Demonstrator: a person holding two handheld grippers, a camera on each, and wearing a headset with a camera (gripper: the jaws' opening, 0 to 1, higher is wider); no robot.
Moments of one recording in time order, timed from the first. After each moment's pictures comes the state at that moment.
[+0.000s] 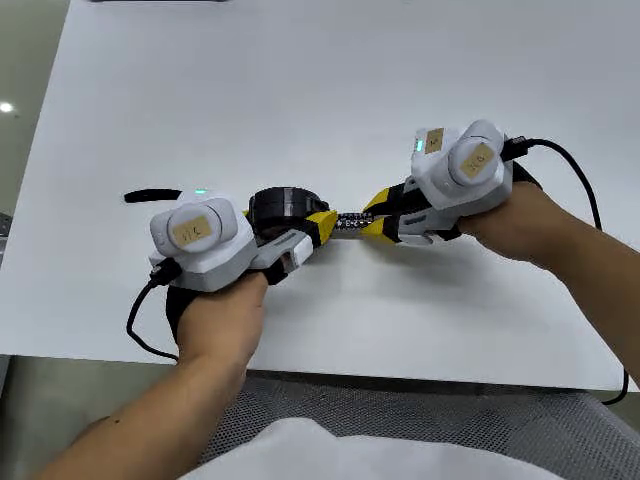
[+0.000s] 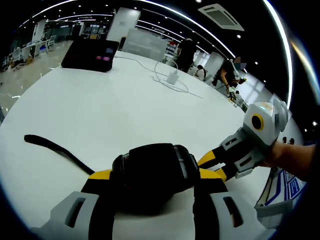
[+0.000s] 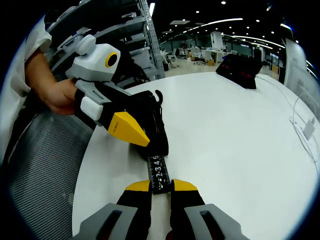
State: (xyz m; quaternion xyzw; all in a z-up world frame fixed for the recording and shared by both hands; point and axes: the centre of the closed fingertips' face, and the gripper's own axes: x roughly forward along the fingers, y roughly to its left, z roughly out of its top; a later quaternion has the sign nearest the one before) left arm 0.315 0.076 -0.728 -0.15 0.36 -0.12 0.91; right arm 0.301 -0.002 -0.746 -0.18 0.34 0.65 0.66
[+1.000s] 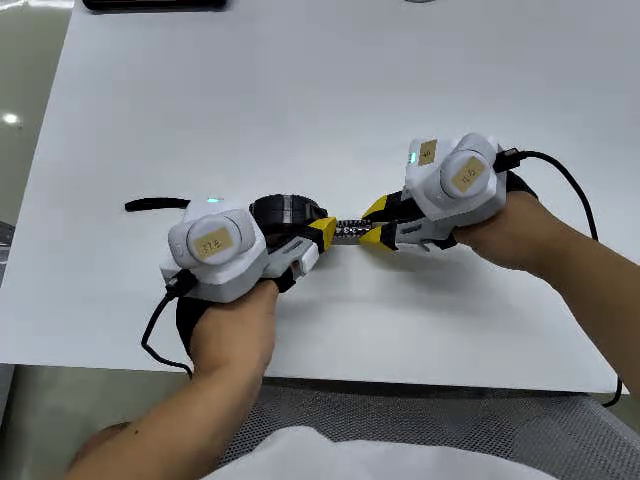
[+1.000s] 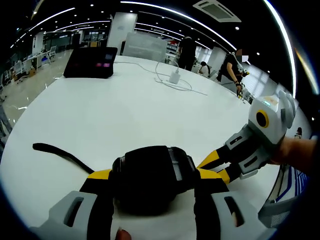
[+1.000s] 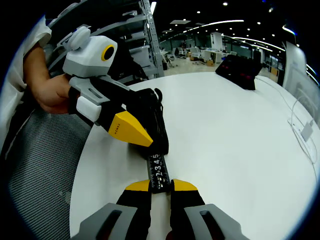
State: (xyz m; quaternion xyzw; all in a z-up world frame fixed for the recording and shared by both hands) left arm 0.316 0.080 -0.727 -0.11 0.36 -0.08 0.92; right arm 0.300 -0.002 -0.748 -0.19 0.33 0.64 0.66
